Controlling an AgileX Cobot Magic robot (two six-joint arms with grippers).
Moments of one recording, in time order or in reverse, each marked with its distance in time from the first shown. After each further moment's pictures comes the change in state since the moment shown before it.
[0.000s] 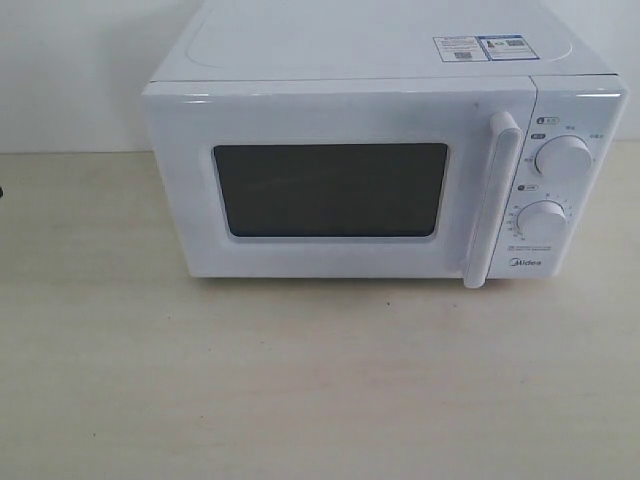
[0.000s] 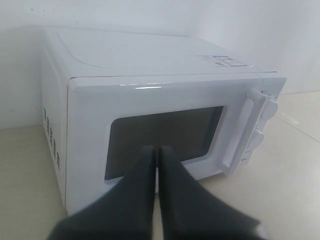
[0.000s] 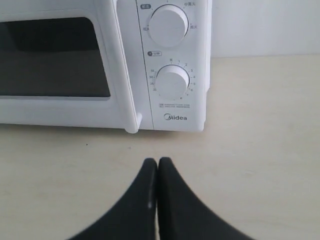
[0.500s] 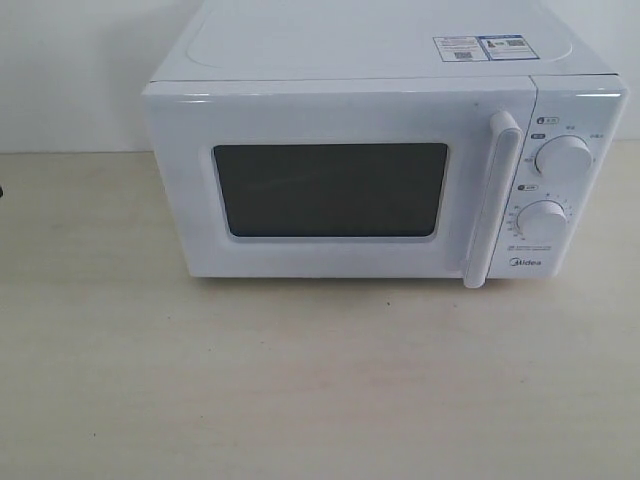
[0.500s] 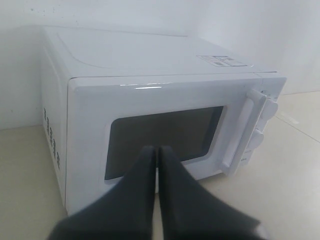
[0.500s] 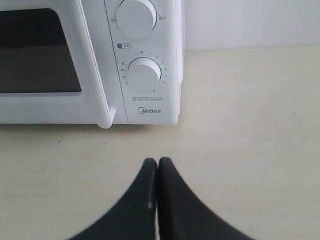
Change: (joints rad) left arm 0.000 0.000 0.000 0.000 0.000 0.000; right arm 0.000 0.000 0.003 -0.261 0.002 0.247
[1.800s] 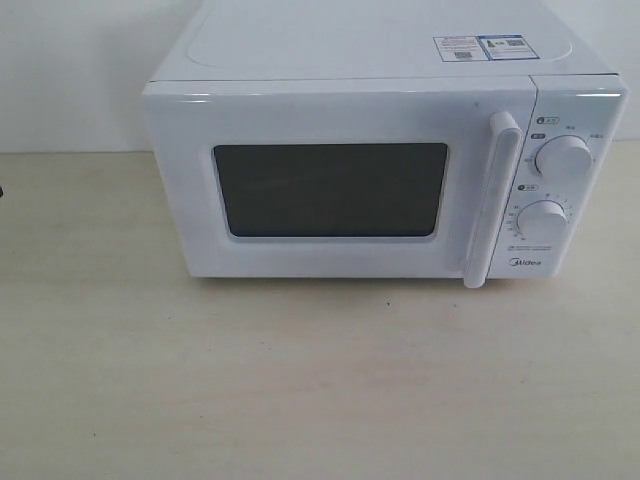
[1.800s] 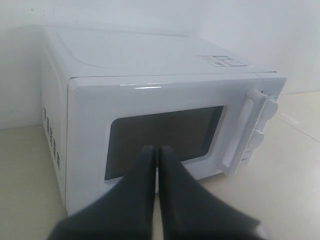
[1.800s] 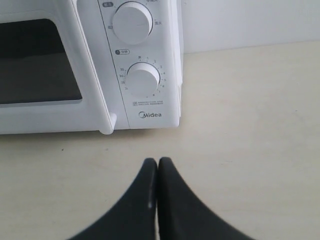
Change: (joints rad) left arm 0.000 0.000 0.000 0.000 0.000 0.000; right arm 0.000 0.000 0.000 -0.010 -0.011 0.057
